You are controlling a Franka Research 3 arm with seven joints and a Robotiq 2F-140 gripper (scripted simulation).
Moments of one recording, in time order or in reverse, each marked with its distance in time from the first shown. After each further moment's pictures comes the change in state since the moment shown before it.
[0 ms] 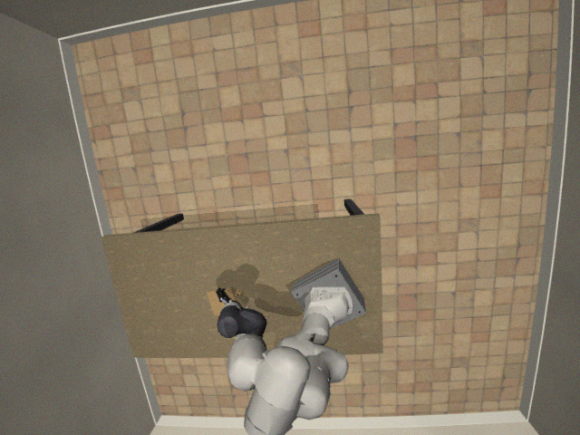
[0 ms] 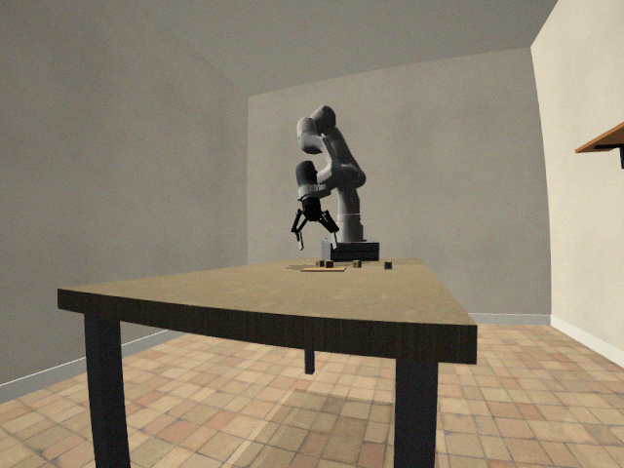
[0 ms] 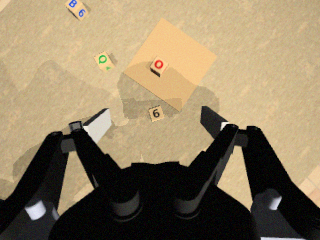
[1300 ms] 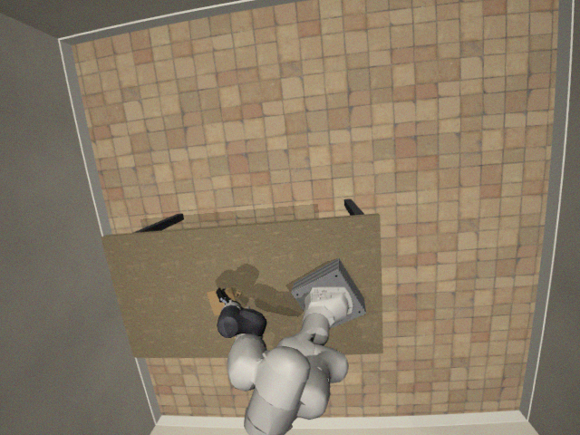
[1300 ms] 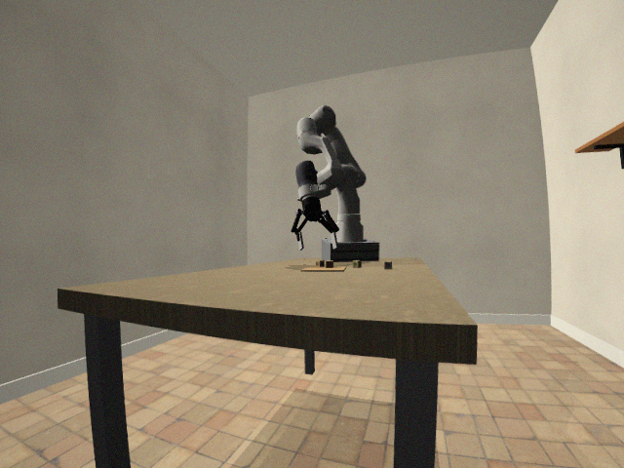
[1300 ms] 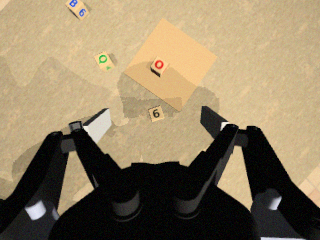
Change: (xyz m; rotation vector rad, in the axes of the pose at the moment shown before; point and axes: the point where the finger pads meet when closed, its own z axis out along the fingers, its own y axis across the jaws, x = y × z) arm 0.000 0.000 0.000 0.000 0.000 -0.006
